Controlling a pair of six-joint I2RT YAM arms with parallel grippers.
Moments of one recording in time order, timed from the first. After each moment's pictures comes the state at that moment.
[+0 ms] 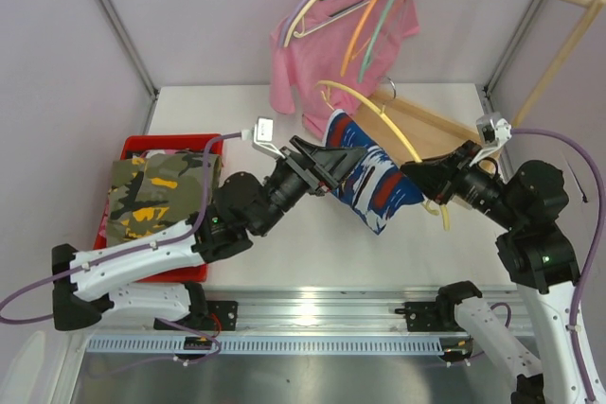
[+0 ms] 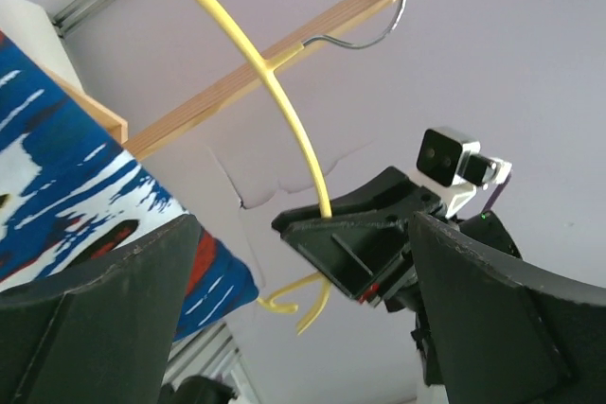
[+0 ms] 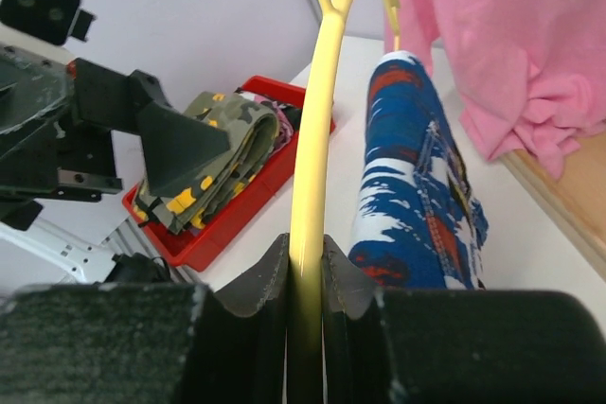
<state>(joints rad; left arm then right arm) -1.21 1.10 1.07 0.26 -0.42 -0.99 0.24 0.65 1.14 -0.50 -0.56 0.37</state>
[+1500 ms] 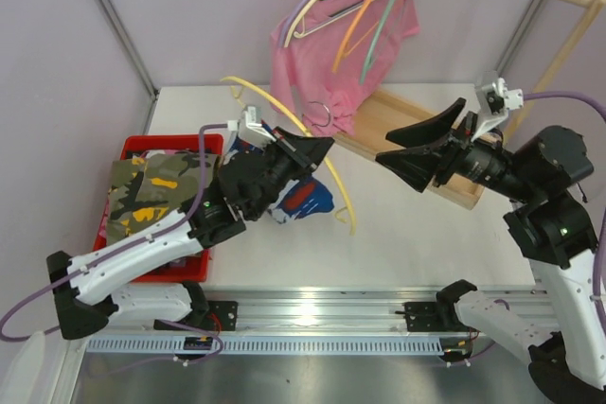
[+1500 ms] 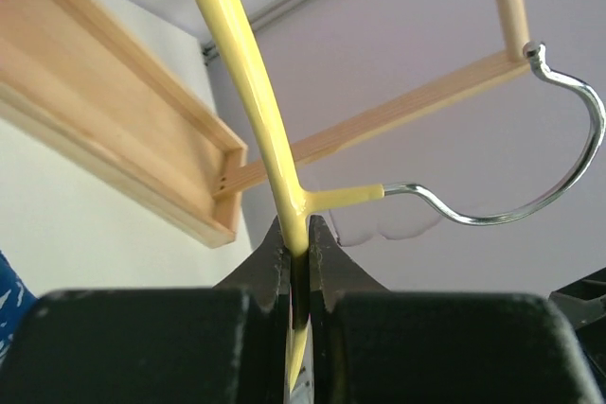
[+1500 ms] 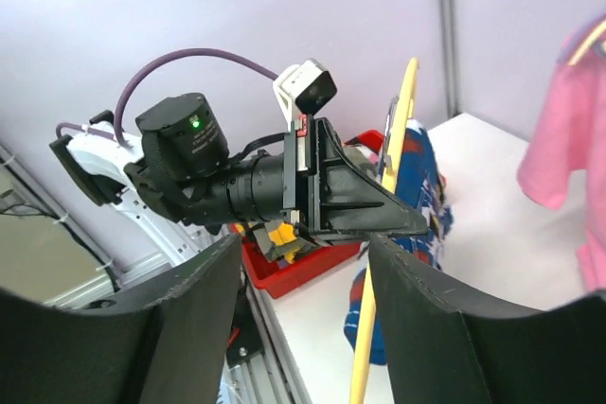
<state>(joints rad) -1.08 1.15 1.15 0.04 -0.50 -1.03 0.45 0.87 1.46 -0.40 -0.66 0.39</state>
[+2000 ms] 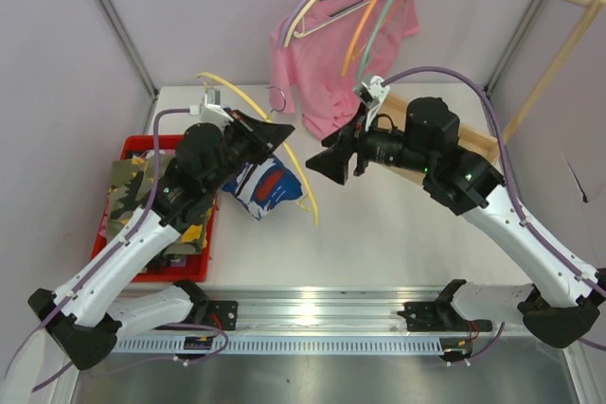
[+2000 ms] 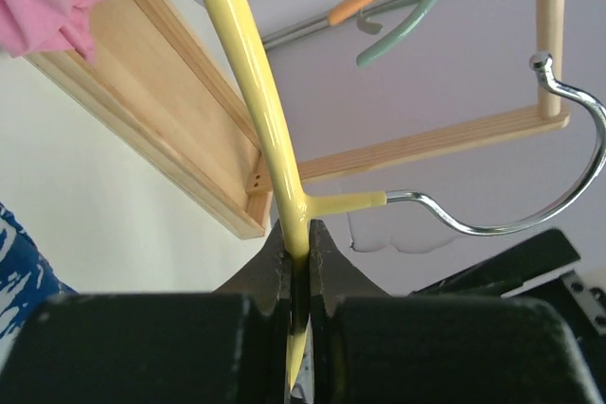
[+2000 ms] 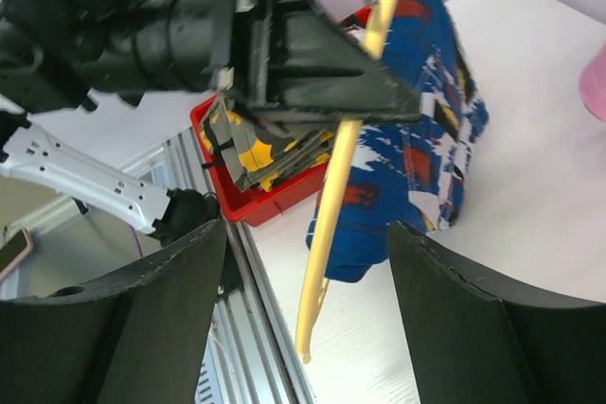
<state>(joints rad) -0.68 1.03 1.14 -0.22 -0.12 -1.11 0.75 1.18 1.46 -0.40 -0.42 0.25</state>
